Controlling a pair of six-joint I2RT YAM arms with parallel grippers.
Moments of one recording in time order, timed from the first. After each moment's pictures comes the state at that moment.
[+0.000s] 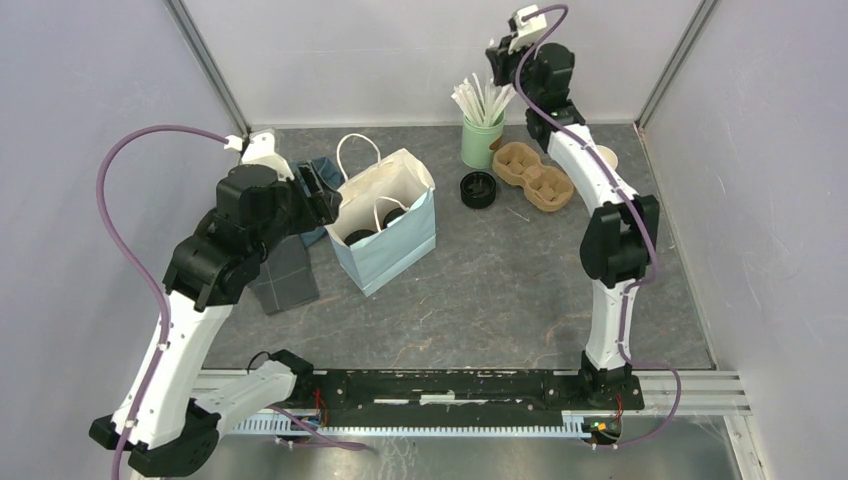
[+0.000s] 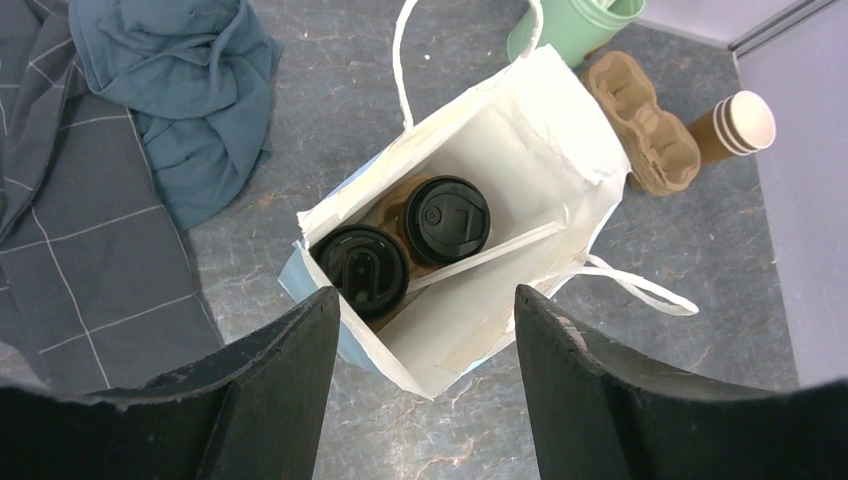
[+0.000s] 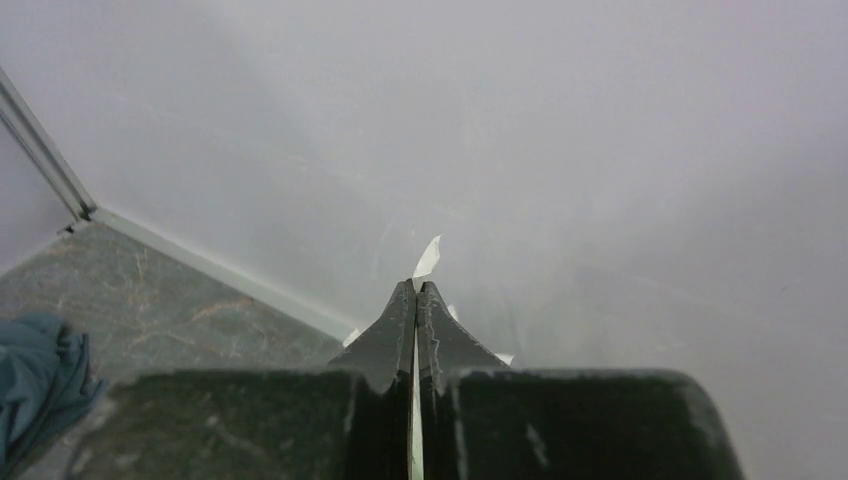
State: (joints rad) left arm -0.47 0.97 1.45 -0.94 -0.25 -0.50; right arm 0.27 2.12 2.00 0.21 -0.20 -0.04
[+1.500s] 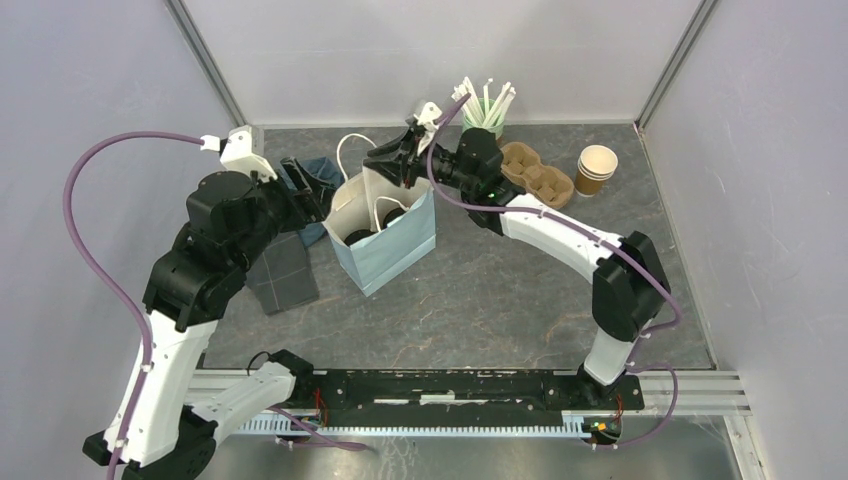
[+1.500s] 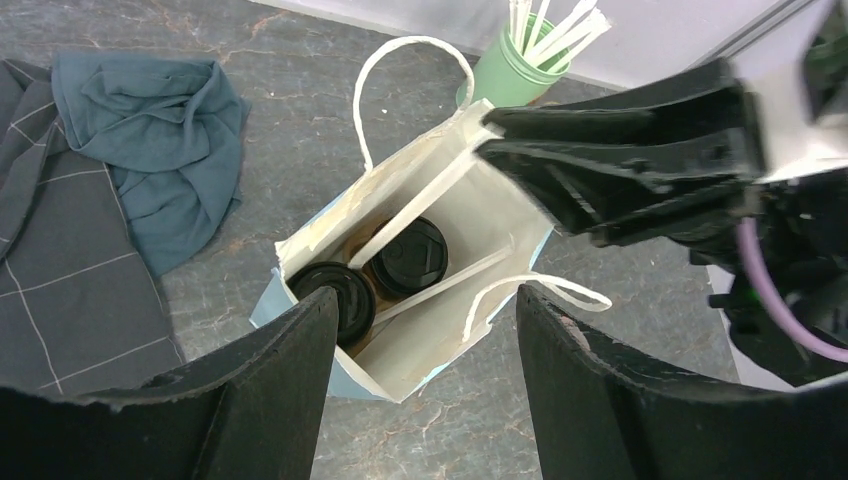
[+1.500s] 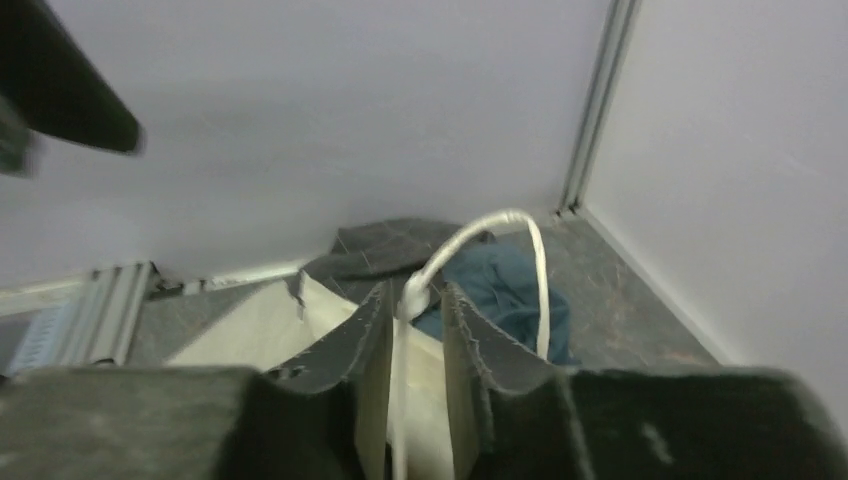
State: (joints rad) left arm -0.47 0.90 1.49 -0.88 -0.23 -0.50; right arm 0.73 1.73 1.44 0.55 -0.55 0.08
